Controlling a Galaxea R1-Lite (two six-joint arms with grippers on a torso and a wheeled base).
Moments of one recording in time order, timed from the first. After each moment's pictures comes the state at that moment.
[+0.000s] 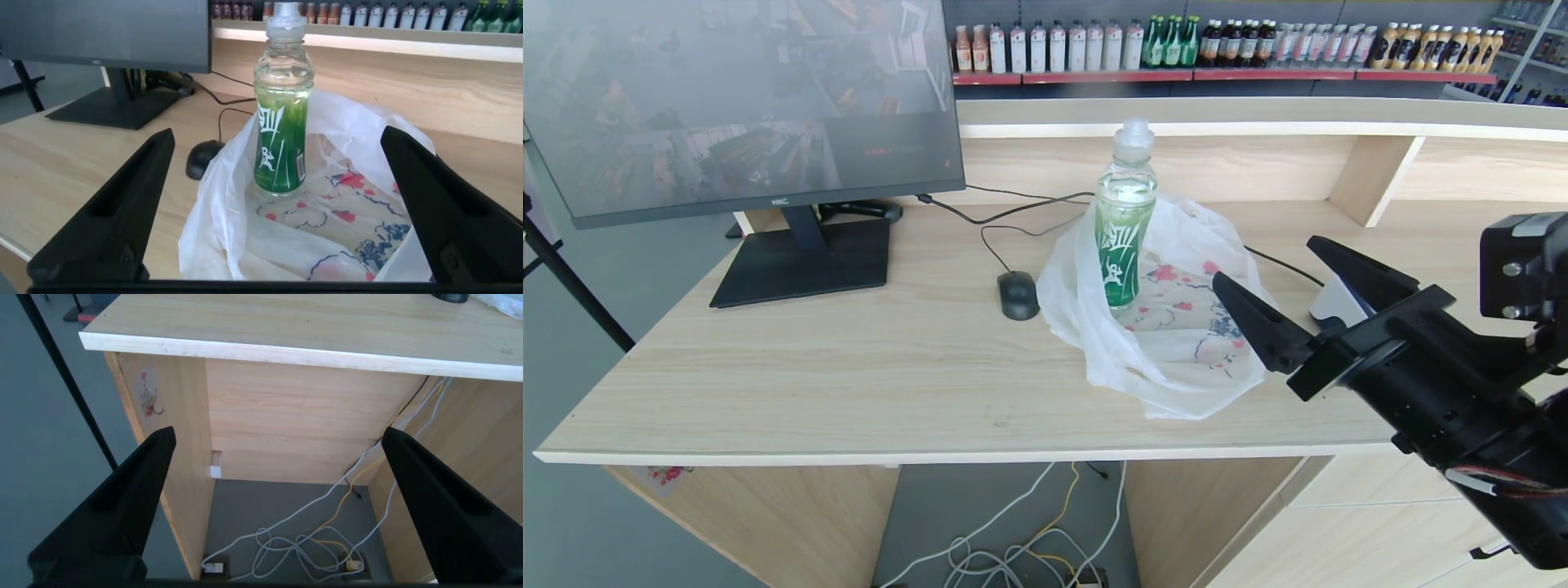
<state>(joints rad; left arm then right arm) 0.00 0.00 0.00 0.00 0.00 0.00 0.62 1.53 -0.39 -1.49 -0.13 -0.14</state>
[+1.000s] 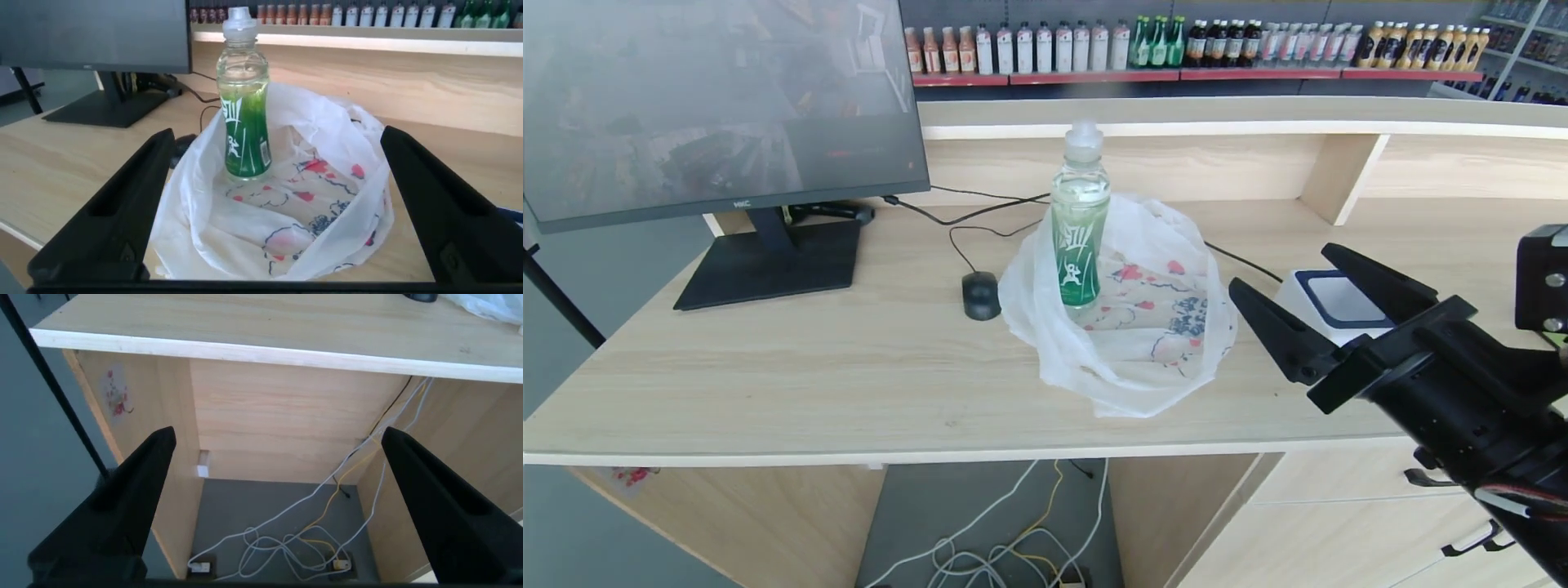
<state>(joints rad) 0.00 0.00 0.00 0.00 0.00 -0.01 0.62 1.49 -0.35 -1.50 -0.13 -0.11</state>
